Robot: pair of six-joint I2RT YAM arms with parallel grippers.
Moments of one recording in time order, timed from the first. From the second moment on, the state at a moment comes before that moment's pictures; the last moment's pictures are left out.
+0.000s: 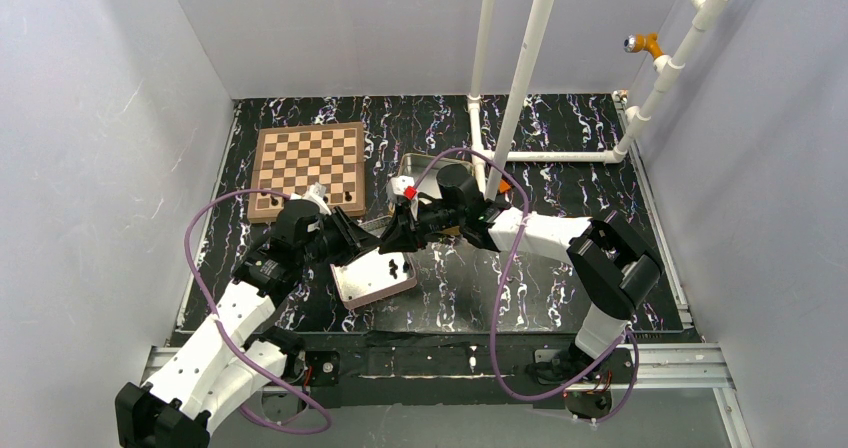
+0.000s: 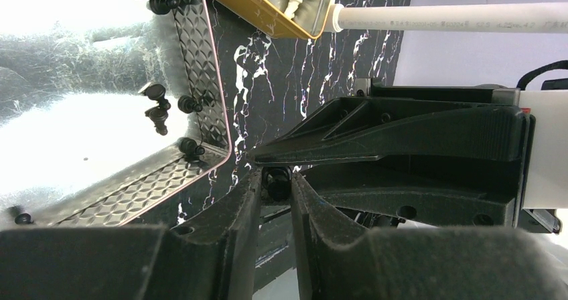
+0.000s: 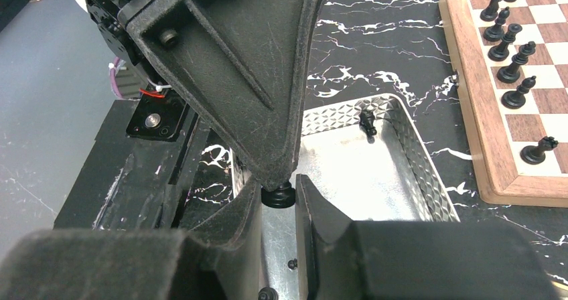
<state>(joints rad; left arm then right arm) -0.44 0.80 0.65 -0.46 0.24 -1.01 0.86 1.71 1.01 0.43 -0.94 -0.11</state>
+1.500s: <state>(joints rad) -0.20 0.91 0.95 -0.78 -0.36 -0.49 0.85 1.68 1.04 0.21 -0.89 -0.21</state>
